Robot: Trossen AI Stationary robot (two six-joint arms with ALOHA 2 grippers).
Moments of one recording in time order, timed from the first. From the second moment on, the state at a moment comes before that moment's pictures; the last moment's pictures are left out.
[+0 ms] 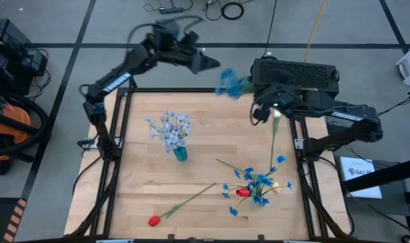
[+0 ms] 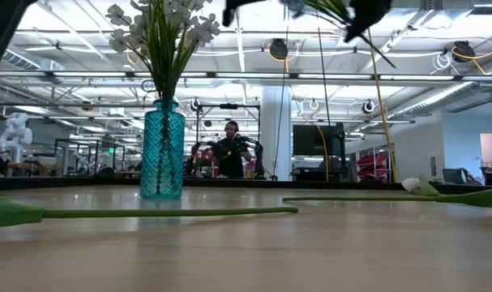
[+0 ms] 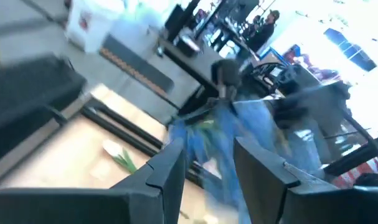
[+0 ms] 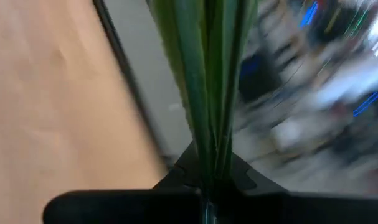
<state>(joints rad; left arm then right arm) 0.58 1.79 2.12 -0.56 0.60 -0.48 -0.17 1.19 1.38 -0.98 0.75 -0.17</state>
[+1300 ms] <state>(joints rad) 0.67 0.79 1.01 -0.61 0.28 -0.29 0.87 1.20 1.45 -0.99 1.27 1.11</state>
